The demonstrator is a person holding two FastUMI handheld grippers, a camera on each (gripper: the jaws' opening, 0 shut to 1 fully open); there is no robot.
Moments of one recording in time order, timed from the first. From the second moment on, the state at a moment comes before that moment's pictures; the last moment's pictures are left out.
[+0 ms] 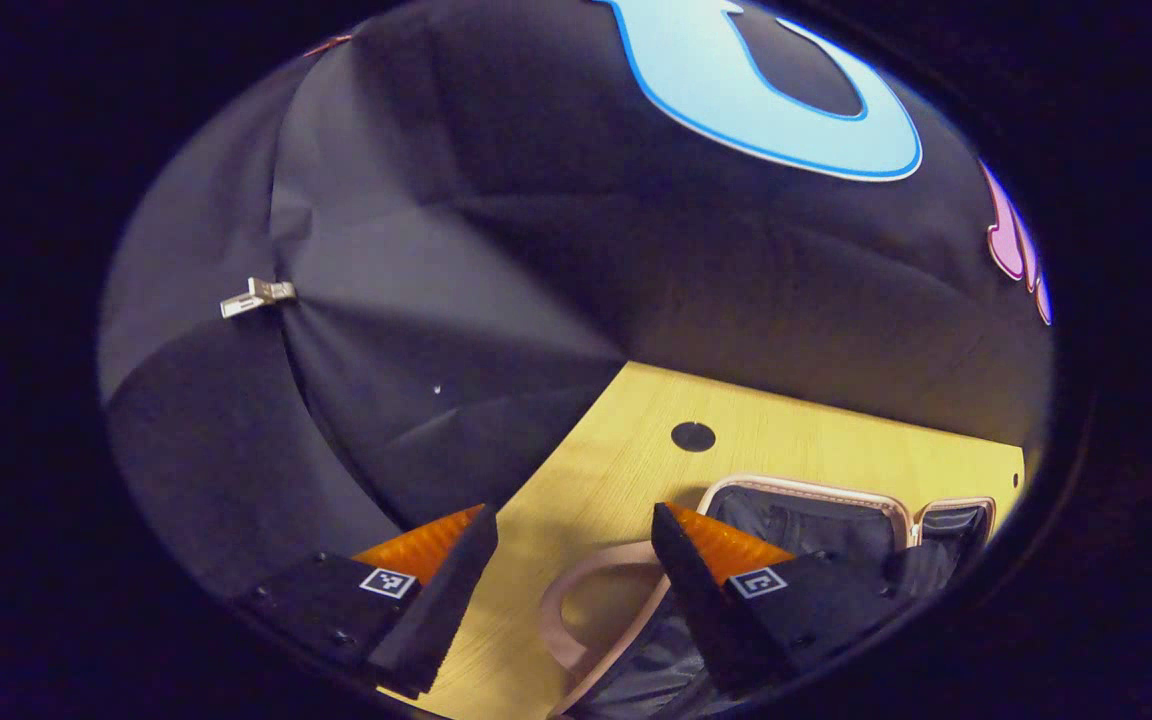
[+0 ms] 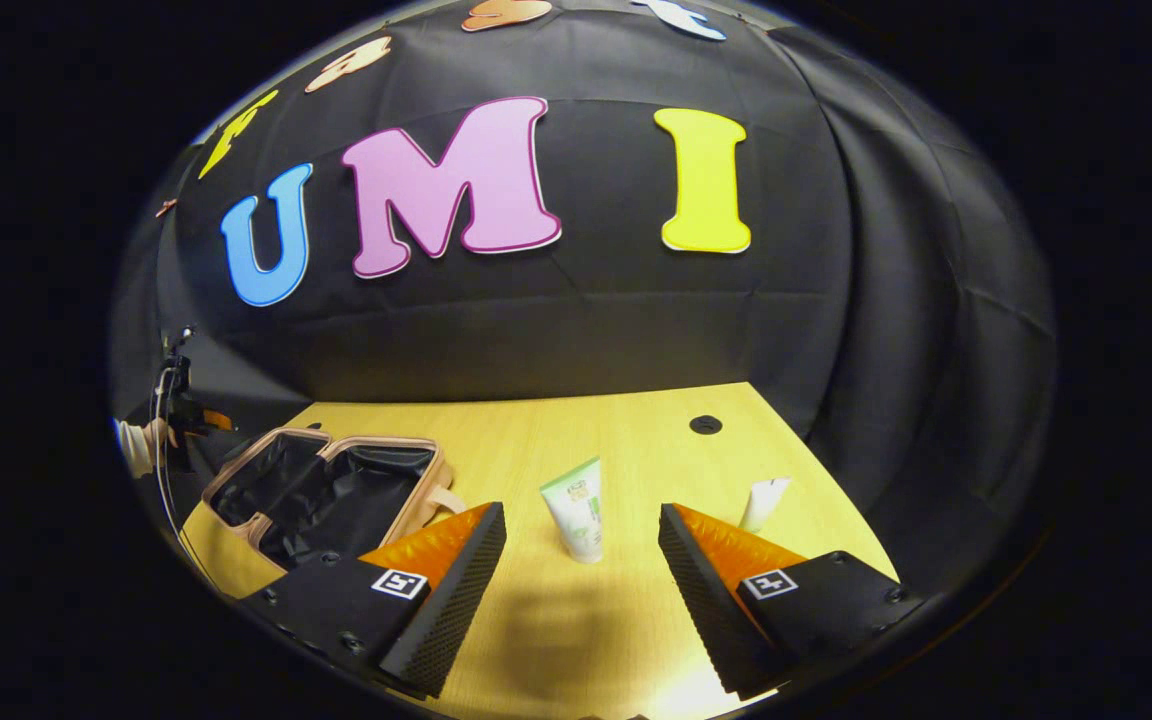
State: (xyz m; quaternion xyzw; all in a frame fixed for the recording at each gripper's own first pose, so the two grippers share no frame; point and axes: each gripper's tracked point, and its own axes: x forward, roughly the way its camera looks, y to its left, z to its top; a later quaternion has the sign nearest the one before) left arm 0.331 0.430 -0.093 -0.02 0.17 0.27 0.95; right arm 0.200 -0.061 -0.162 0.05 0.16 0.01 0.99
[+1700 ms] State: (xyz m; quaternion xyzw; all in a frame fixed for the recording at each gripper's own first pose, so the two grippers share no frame) left arm 0.332 -0.256 -0.196 0.01 0.15 -0.17 0.97; right arm 0.209 -0.187 -0.209 0.10 0.17 -0.09 0.98
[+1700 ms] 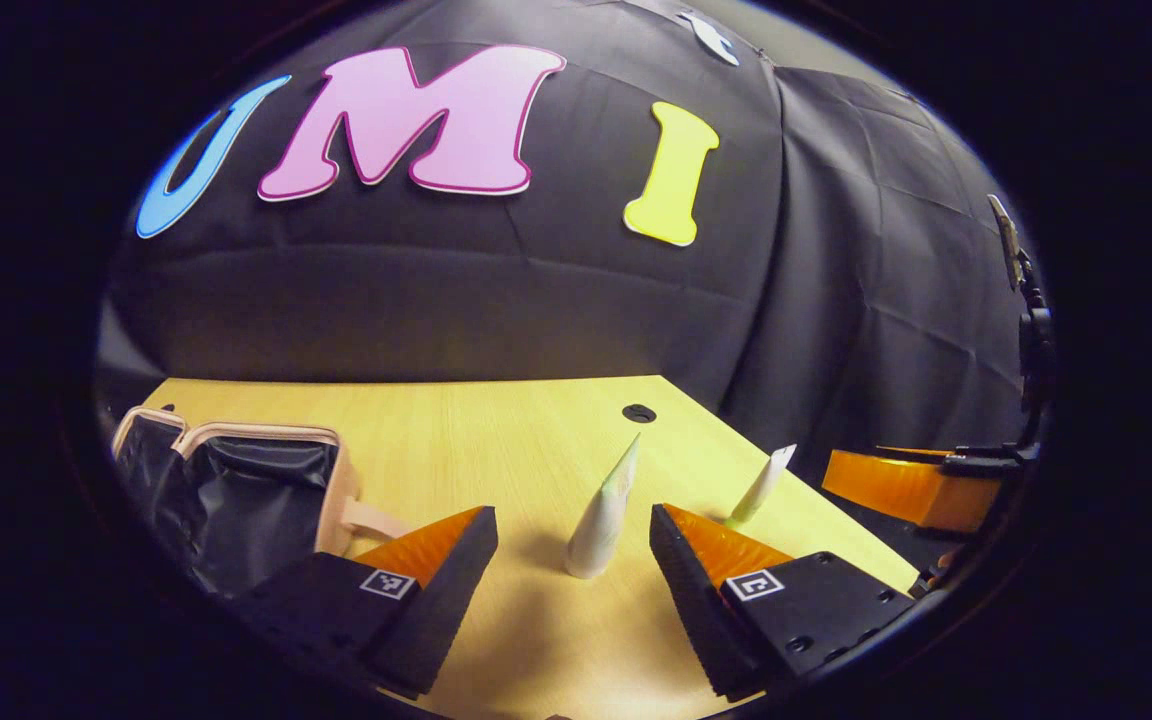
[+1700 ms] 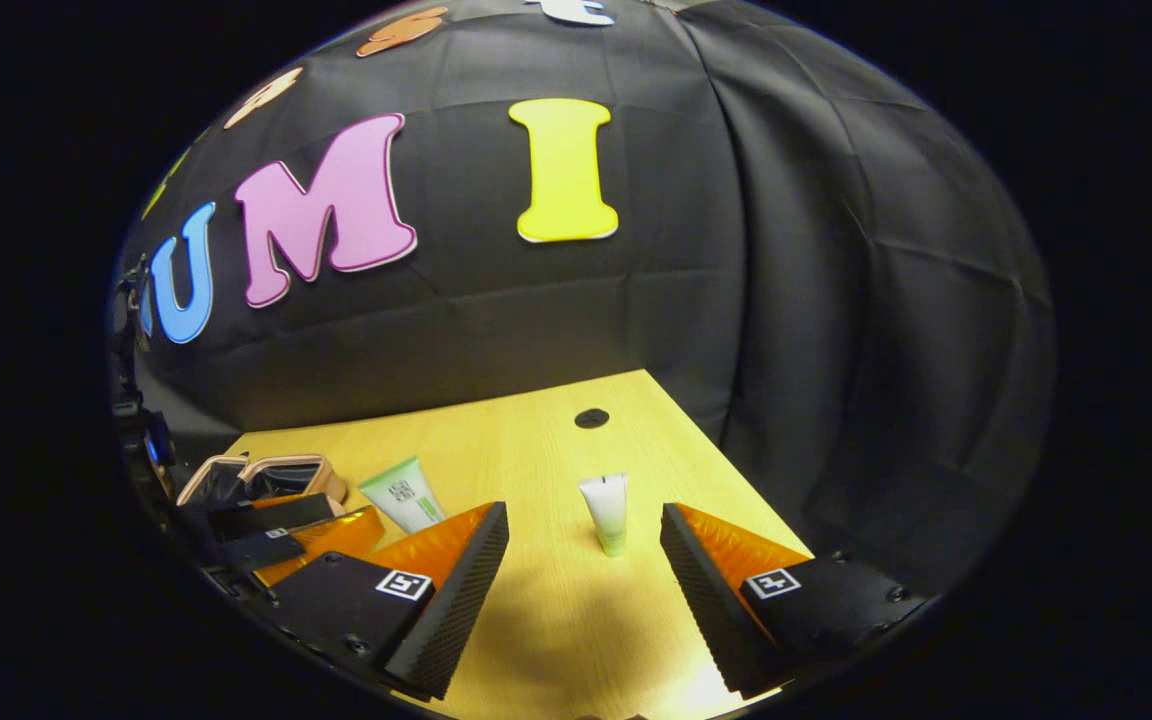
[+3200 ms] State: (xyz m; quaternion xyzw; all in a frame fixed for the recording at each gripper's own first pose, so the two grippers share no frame) left arm 0.398 -0.272 -0.282 0.02 0.21 -0.13 0.97; right arm 0.309 -0.221 -0.333 0.09 0.22 -0.18 0.95
